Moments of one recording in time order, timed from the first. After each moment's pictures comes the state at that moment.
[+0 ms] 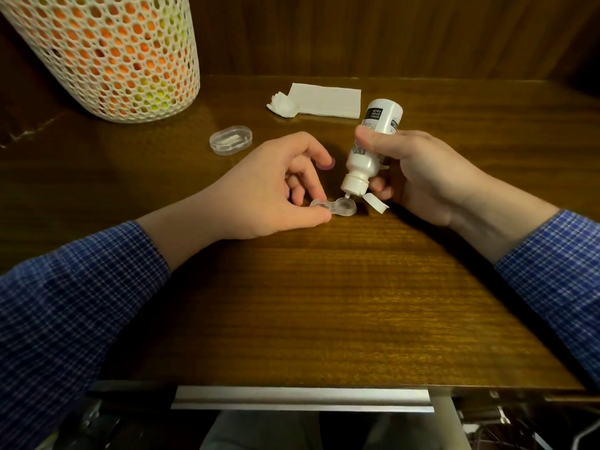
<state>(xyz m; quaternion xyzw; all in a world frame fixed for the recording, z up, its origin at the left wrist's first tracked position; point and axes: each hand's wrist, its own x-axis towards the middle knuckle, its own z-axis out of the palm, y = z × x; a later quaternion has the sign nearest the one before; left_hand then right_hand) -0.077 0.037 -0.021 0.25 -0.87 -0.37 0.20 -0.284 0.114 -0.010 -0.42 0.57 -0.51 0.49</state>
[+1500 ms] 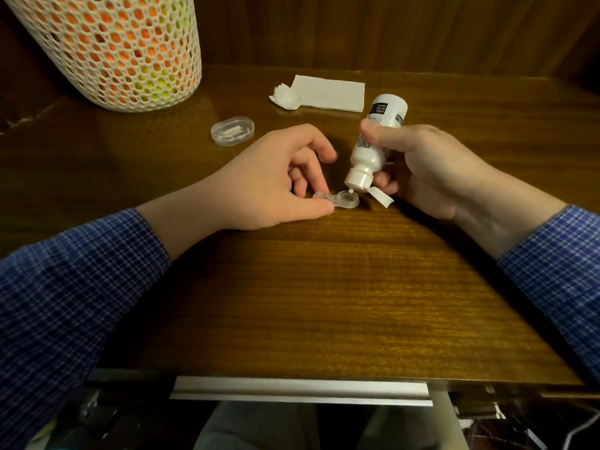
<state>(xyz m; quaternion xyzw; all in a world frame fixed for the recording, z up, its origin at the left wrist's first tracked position) -0.077 0.035 -0.021 0.25 -0.87 -0.37 0.19 -0.284 0.114 -0.008 -0.40 0.58 -0.51 0.49</state>
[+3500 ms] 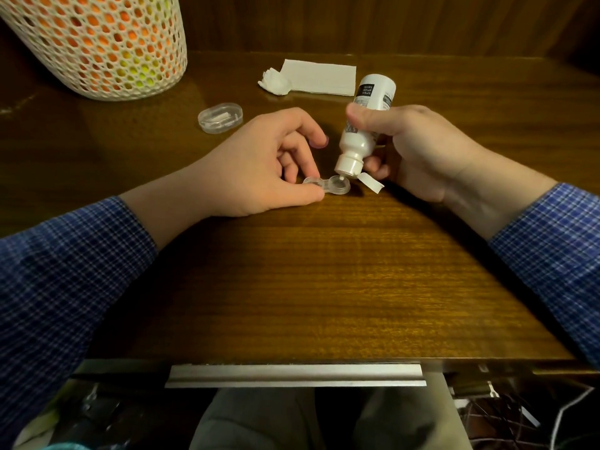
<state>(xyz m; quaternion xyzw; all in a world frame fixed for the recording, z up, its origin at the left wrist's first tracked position) -0.077 0.036 -0.020 0.25 -0.88 -0.37 0.19 -0.282 0.113 -0.010 -0.41 0.59 -0.50 0.47</state>
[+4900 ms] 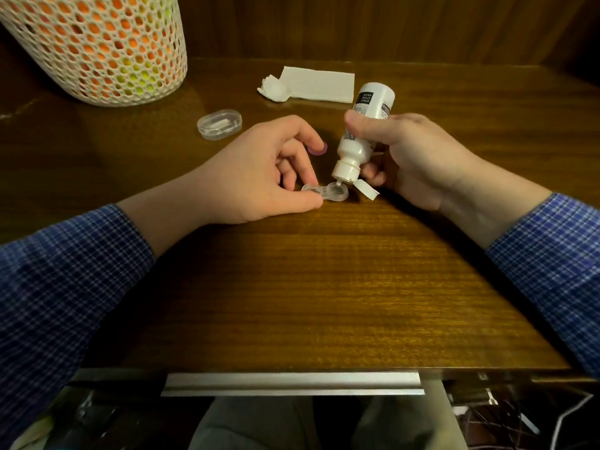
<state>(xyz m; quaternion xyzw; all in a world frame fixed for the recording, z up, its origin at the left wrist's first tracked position) -0.078 0.033 -0.023 0.24 -0.88 -0.38 0.19 -0.281 0.115 -0.008 -0.41 0.60 -0.50 0.47</state>
